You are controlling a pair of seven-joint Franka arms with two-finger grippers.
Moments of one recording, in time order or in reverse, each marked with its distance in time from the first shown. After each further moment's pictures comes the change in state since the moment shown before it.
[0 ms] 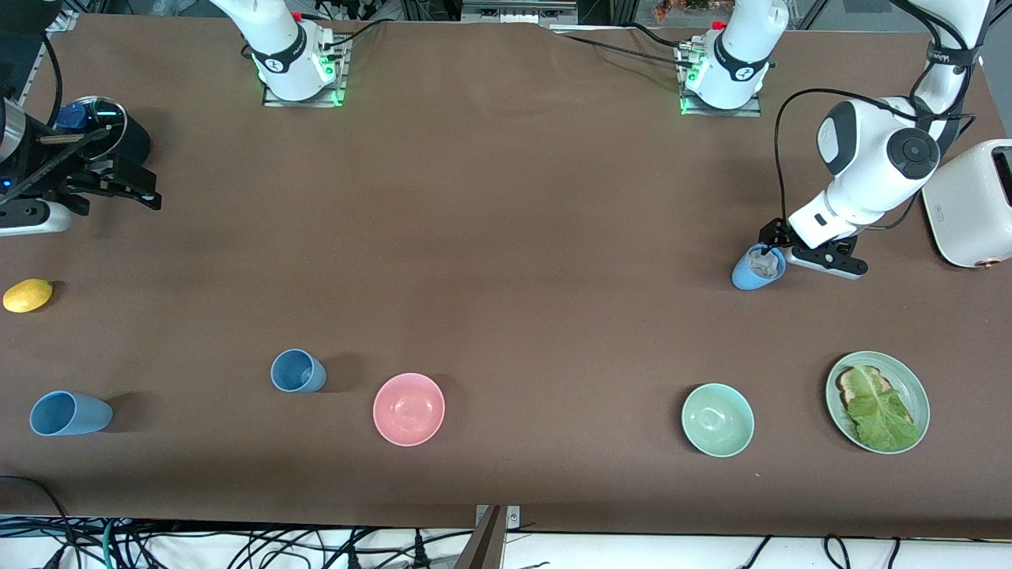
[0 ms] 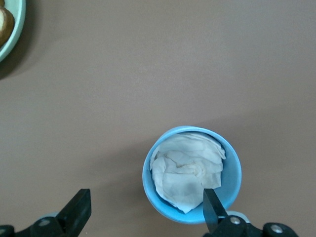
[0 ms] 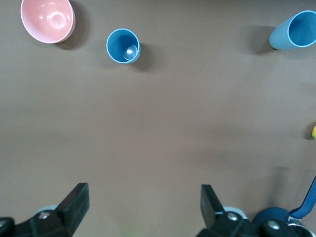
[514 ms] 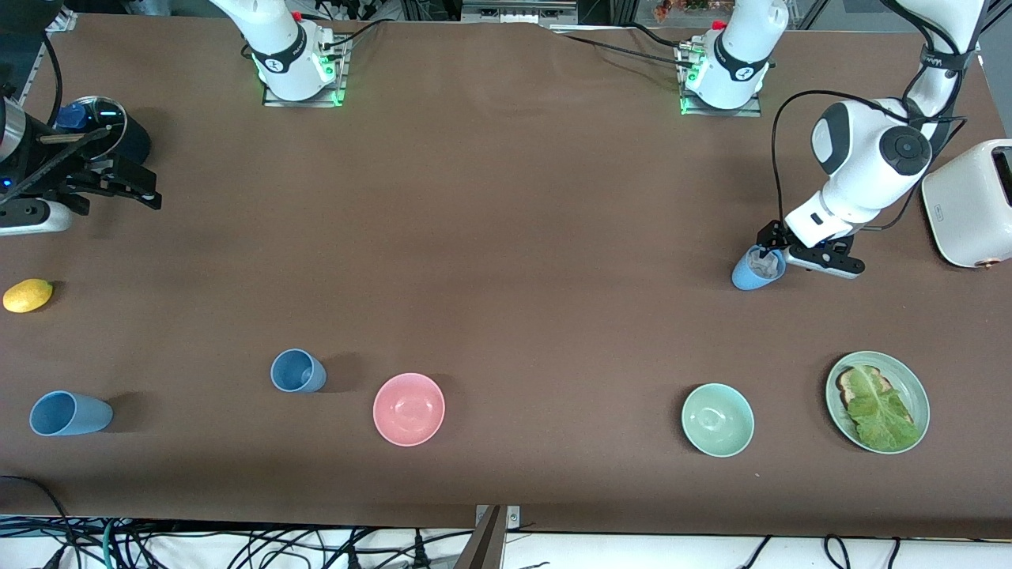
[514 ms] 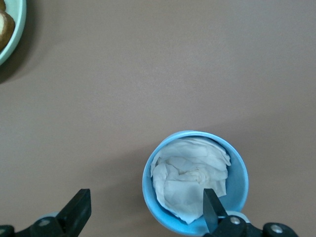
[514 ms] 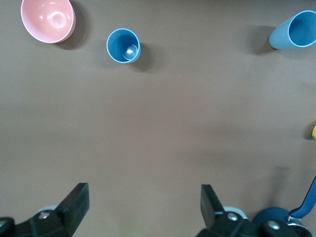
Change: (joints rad) left arm -0.001 0.024 0.000 -0.024 0.000 0.079 0.001; right arm 0.001 -0.001 0.000 0.000 0.000 -0.001 0.000
